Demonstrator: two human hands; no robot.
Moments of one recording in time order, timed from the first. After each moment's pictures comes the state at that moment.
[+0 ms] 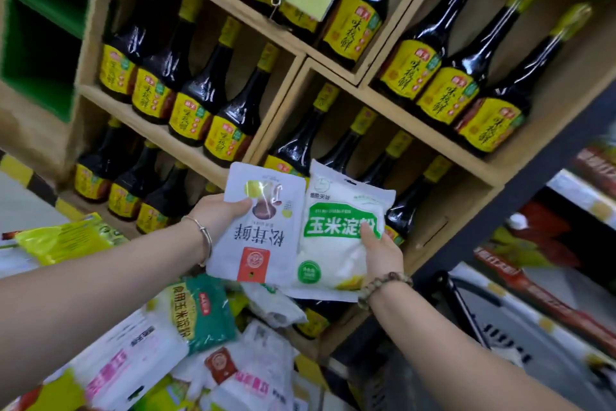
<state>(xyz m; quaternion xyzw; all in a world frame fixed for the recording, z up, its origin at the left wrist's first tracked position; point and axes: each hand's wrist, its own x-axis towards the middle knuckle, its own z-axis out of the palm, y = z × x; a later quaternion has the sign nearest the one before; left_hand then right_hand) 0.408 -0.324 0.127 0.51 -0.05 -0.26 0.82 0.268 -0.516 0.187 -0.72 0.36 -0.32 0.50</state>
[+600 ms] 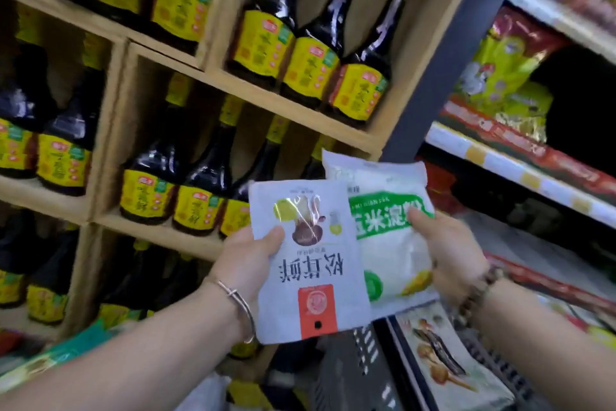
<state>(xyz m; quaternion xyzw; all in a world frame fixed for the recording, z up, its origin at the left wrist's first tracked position) 0.242 -0.447 0.229 0.40 -0.14 -0.35 0.83 0.113 -0.630 0.293 -0.70 0.29 -0.39 0.52</state>
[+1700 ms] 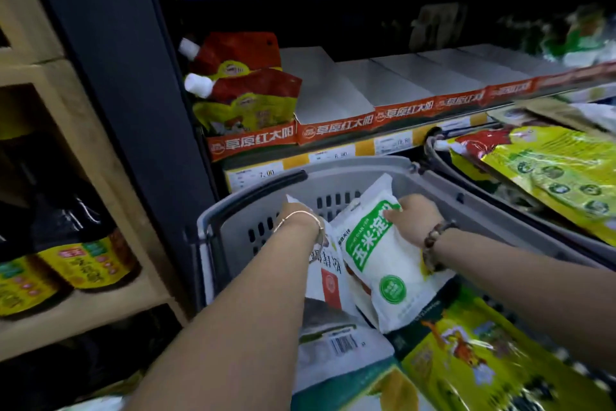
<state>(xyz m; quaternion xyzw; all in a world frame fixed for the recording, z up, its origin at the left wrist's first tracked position) 0.128 -0.799 0.163 0.84 -0.45 -0.25 0.15 -0.047 -0.850 0.151 -0.73 0.60 -0.21 0.23</state>
